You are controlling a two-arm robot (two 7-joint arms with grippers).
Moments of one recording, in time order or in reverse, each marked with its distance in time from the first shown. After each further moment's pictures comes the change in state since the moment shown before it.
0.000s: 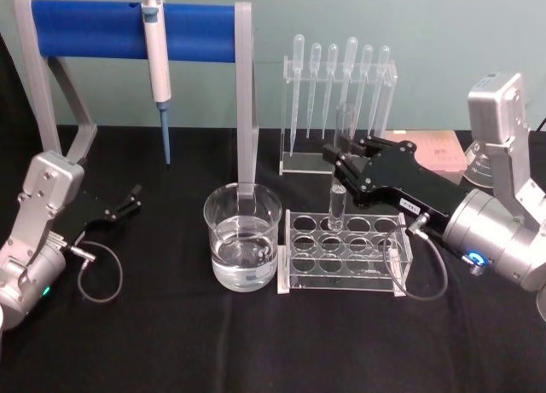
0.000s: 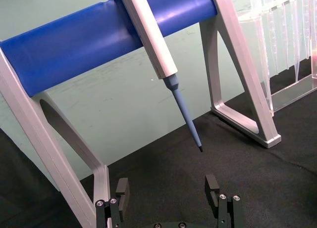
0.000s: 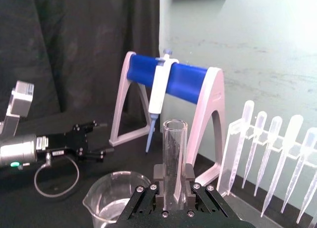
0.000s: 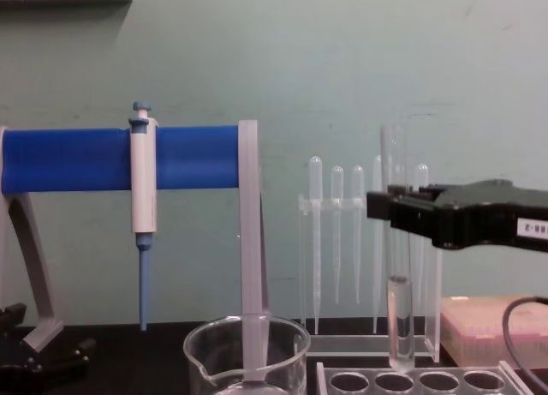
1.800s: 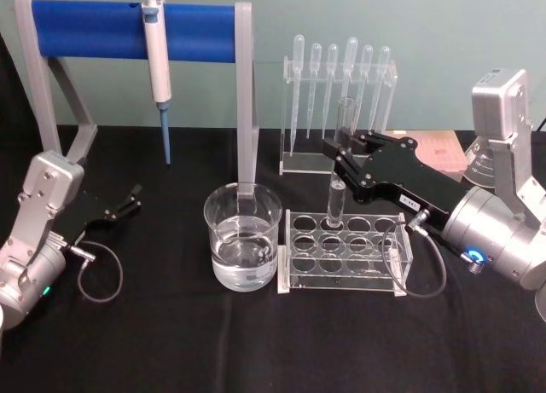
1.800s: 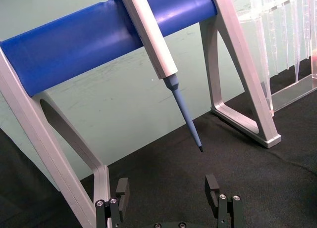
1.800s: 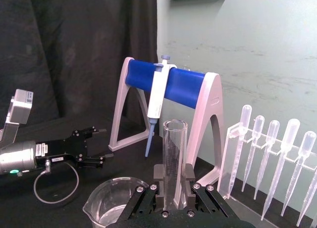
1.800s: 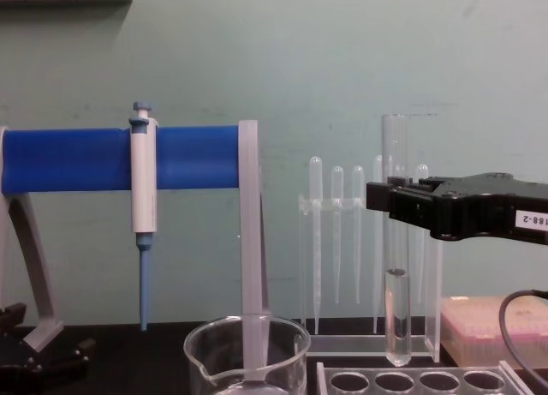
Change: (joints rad) left arm 0.000 0.000 0.000 0.000 0.000 0.000 0.000; right arm -0.003 -0.009 0.006 -0.007 0.009 0.001 -0.010
